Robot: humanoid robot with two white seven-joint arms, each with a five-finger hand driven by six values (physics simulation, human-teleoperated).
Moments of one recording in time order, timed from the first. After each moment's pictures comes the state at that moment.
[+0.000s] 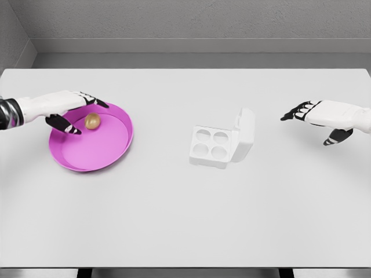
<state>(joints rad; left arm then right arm) -0.69 0.70 -0.56 -1.06 -0.31 -0.61 -0.57 -0.67 -0.94 0.72 -1.27 0.40 -0.61 0.46</state>
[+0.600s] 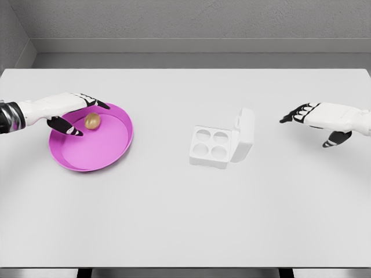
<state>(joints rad) -0.66 0.70 -0.55 -1.05 -0.32 -0.61 -0.54 -0.66 -0.94 0.72 -1.27 0.40 -0.61 0.46</state>
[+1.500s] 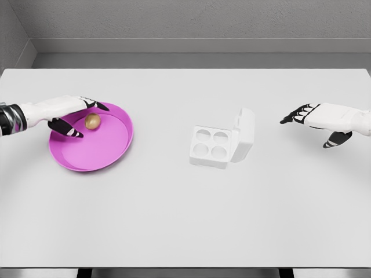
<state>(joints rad) -0.67 0.67 -0.55 -1.00 -0.32 -0.61 -0.54 -0.66 -0.94 0.72 -1.27 0.40 -0.61 0.47</state>
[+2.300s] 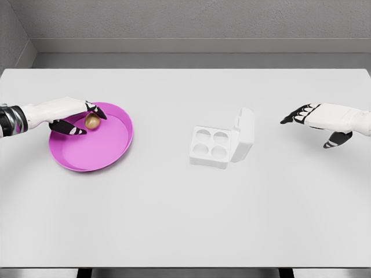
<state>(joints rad) -0.67 0.68 -0.56 -1.01 -0.33 -0.61 -0.54 -0.66 -0.94 0.72 -1.27 0.40 -0.61 0.47</state>
